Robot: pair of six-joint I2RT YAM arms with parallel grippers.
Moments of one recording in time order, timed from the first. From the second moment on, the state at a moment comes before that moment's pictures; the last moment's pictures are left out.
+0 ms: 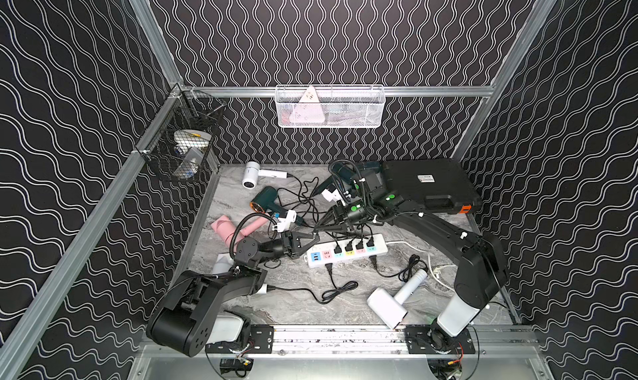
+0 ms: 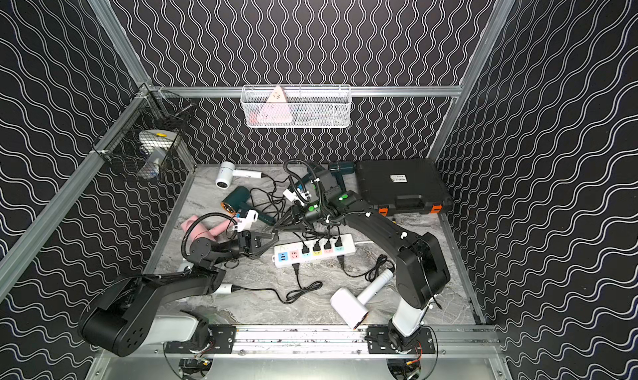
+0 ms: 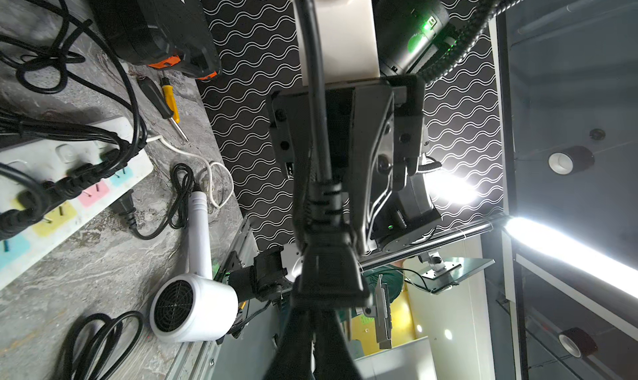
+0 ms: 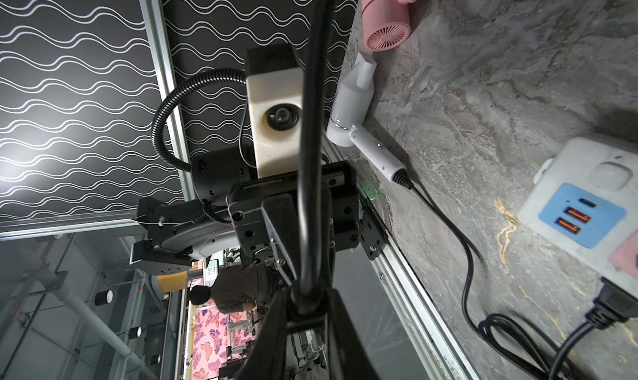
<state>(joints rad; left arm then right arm) -0.26 1.35 0.27 1.40 1.00 -1.60 0.65 1.72 1.43 -0.47 -1.05 0.73</state>
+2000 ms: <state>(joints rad) -0.24 0.80 0.67 -0.42 0.42 -0.80 0.82 1.59 1.28 -0.47 -0.27 0.70</state>
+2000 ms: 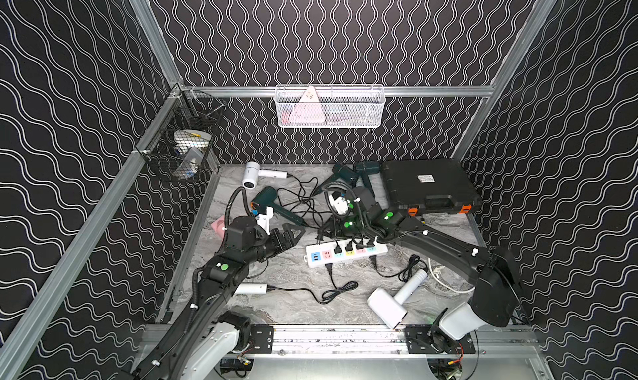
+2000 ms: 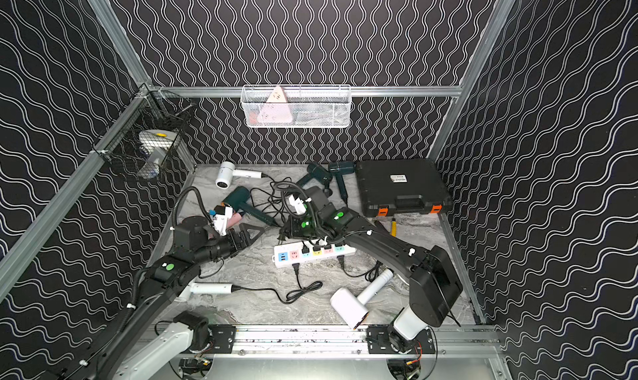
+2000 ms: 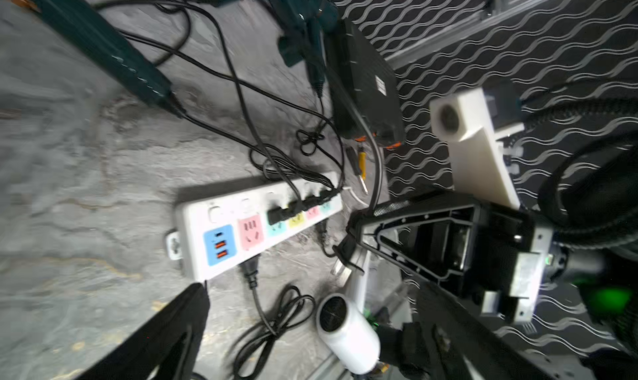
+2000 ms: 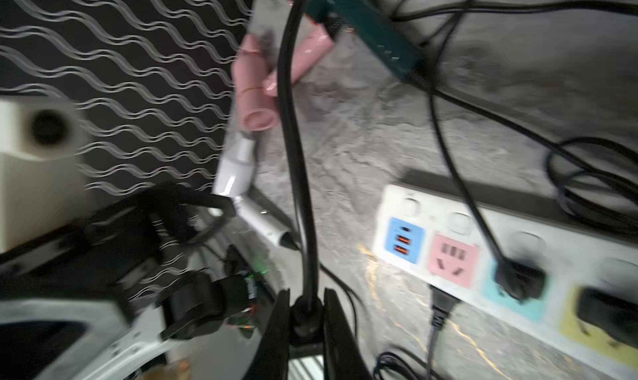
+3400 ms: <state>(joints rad) -0.24 0.93 0.41 -0.02 0.06 -0.71 1.17 1.88 1.17 -0.29 0.77 0.79</state>
